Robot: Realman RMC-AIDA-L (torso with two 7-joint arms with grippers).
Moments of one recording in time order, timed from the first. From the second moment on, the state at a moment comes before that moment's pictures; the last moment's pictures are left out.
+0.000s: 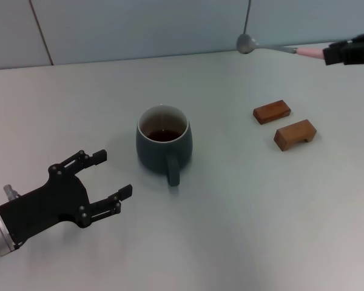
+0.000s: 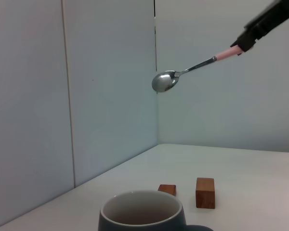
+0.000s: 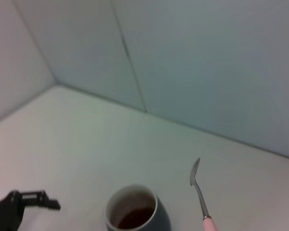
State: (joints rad) left arm -0.46 -2.07 0.48 0.26 1.94 1.53 -0.66; right arm 0.56 2.03 -0.65 -1.70 -2.22 -1.92 2.43
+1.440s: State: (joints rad) left arm -0.47 -2.07 0.49 0.27 1.94 1.53 -0.67; right arm 1.15 2.01 -1.03 -1.19 -2.64 -1.90 2.62
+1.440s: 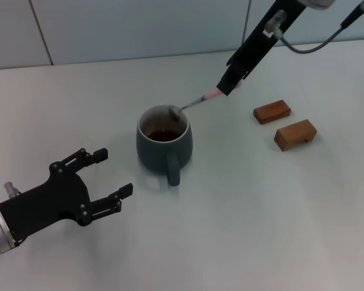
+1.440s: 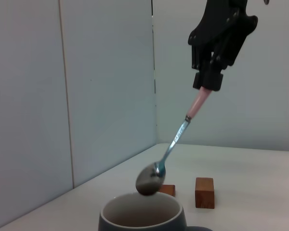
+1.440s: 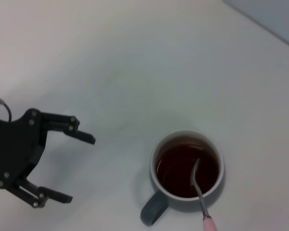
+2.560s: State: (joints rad) left arm -0.47 -2.07 0.49 0.27 1.94 1.53 -0.67; right arm 1.34 2.08 -1.08 -0.76 -2.76 -1.62 2.56
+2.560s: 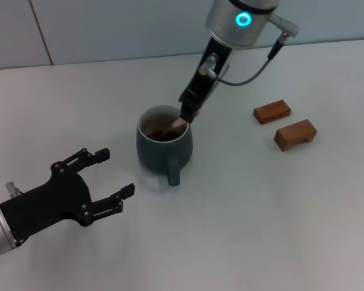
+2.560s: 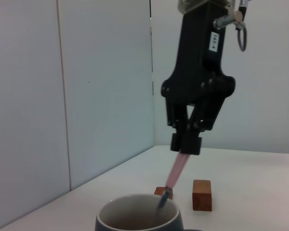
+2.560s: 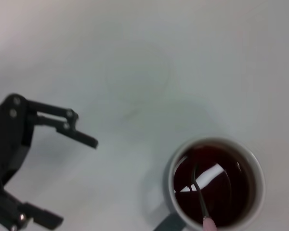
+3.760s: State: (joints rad) left arm -0.47 -2.07 0.50 0.26 1.94 1.54 -0.66; right arm 1.40 2.07 -1.11 -0.64 -2.84 -1.52 2.56
